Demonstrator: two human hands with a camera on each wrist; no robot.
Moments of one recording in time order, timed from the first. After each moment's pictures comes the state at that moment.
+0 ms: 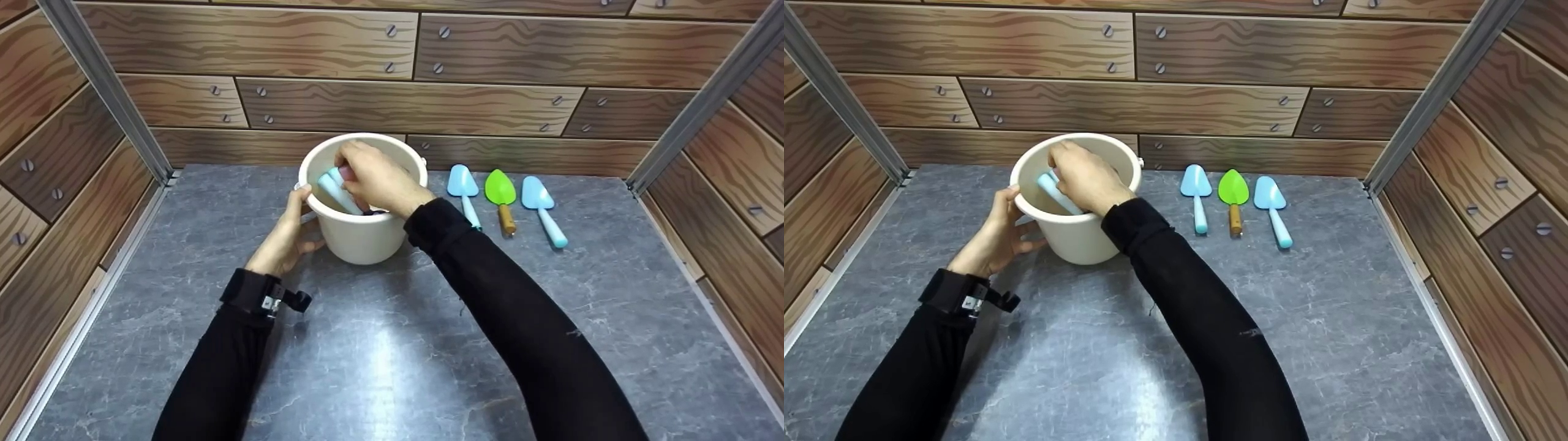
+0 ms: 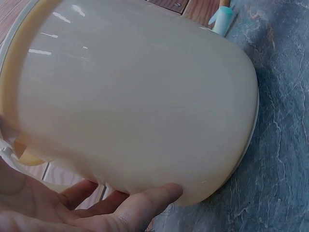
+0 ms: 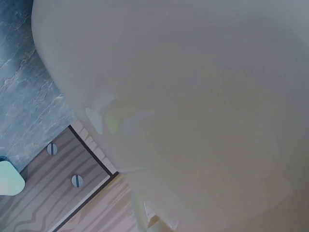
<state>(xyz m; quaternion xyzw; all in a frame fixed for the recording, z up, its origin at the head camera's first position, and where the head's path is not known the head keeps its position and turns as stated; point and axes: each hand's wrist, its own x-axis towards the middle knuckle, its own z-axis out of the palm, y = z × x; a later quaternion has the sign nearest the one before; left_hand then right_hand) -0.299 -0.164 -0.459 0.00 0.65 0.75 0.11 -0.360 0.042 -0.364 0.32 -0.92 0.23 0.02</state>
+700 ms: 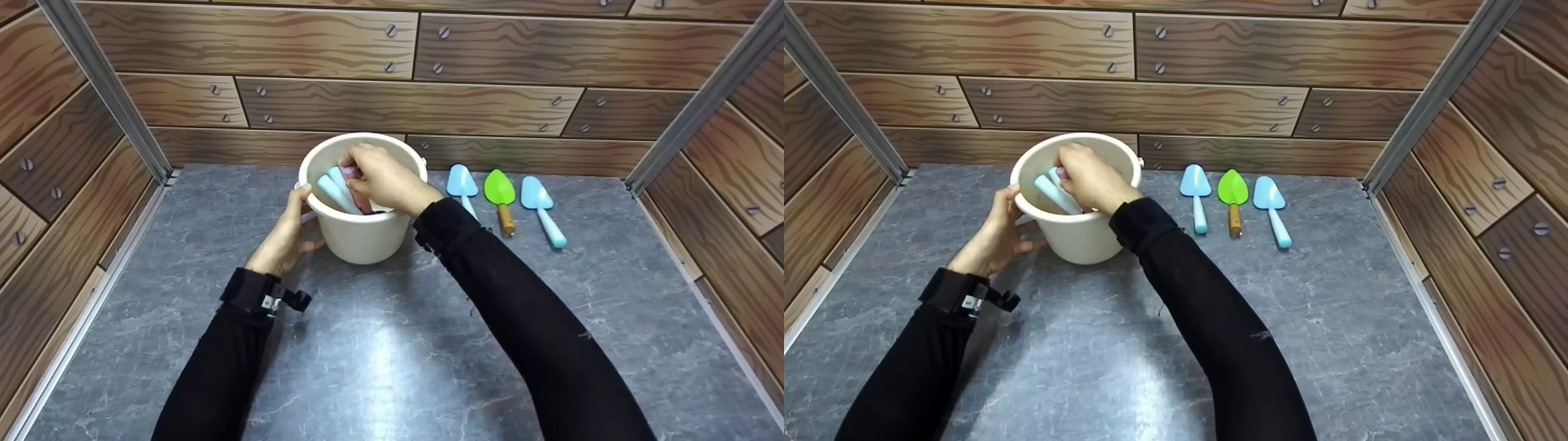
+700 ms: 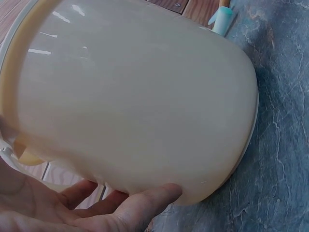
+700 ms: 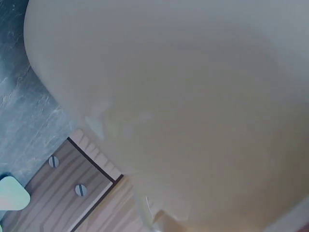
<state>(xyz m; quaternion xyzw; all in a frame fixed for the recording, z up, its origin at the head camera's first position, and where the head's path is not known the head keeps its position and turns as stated) -0.299 -0.164 -0.459 0.00 0.65 0.75 0.12 -0.417 0.059 -0.408 0.36 -0.90 0.25 0.02</state>
